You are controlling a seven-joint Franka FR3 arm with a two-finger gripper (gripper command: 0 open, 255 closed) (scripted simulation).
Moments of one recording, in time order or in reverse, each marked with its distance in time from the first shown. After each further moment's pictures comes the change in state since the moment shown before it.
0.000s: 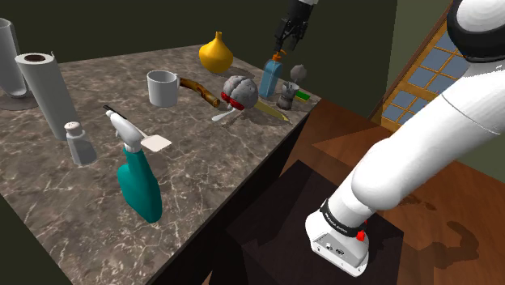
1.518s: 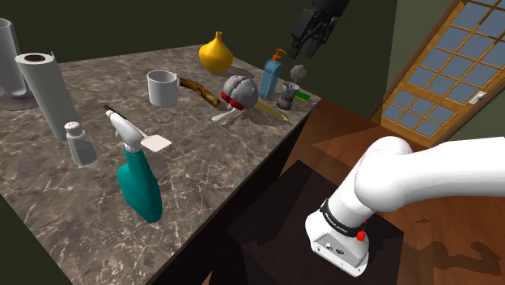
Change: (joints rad) arm 0.073 -0.639 0.291 -0.400 0.073 -0.198 0.336
